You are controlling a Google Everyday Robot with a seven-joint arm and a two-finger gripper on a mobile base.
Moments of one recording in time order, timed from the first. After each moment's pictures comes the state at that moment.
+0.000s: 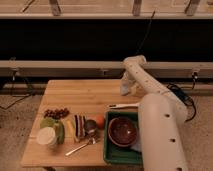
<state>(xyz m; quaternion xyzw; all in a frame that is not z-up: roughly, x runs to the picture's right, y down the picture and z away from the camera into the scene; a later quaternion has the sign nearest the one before) 0.166 0.003 1.023 -0.25 -0.10 -0.27 0.93</state>
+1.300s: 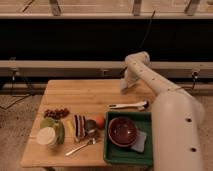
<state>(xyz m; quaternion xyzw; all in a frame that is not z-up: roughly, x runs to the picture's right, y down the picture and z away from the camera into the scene) 0.171 -0.019 0.960 -0.21 -0.10 -0.31 0.92</state>
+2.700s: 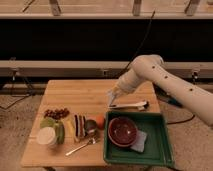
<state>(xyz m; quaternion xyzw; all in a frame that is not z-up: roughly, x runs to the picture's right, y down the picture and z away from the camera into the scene) 0.063 0.036 0.751 -0.12 -0.31 -0.40 0.85</state>
